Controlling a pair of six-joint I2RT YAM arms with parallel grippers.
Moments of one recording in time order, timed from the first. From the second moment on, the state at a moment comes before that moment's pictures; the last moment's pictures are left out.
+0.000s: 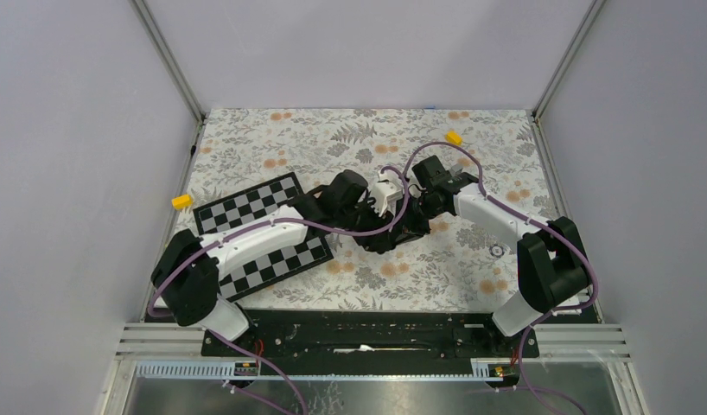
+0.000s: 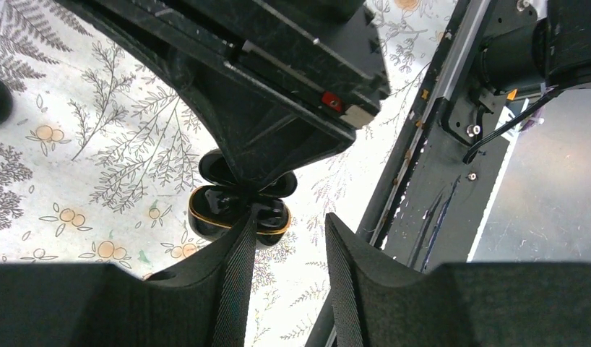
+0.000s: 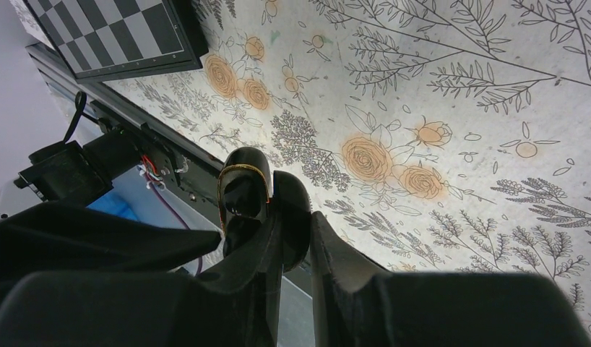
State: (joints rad) left arm -0.85 1.53 1.11 -0.33 0.45 -0.10; right arm 0.50 1.59 1.10 -0.70 -0.53 0.52
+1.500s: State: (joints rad) left arm -0.80 1.37 1.10 -0.28 0.34 -0.19; right arm 0.40 1.56 0.99 -0.67 -0.16 0.48
